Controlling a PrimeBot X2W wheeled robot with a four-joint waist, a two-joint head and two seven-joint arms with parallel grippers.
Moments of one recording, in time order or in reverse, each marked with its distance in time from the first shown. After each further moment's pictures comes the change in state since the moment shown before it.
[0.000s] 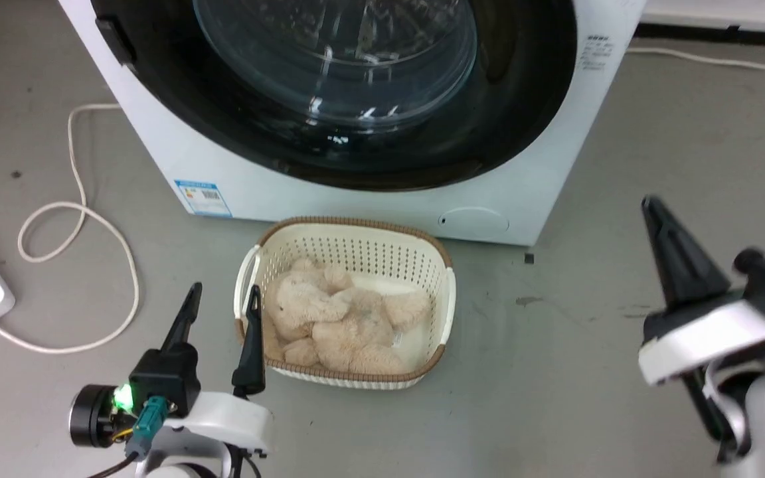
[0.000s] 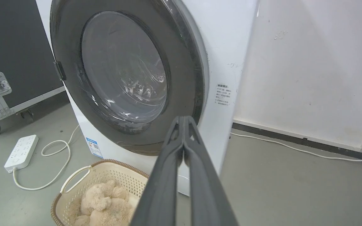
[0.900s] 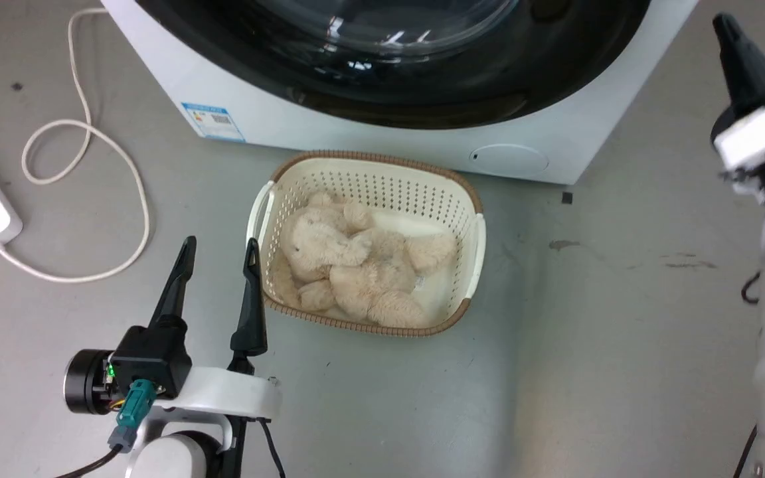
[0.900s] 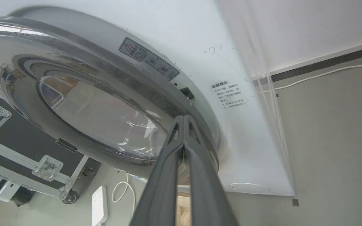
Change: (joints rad) left arm -0.074 0.000 -0.019 -0.044 -0.043 0.023 -0.057; right arm -0.525 0.035 -0.191 0.323 0.431 0.000 0.321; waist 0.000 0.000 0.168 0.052
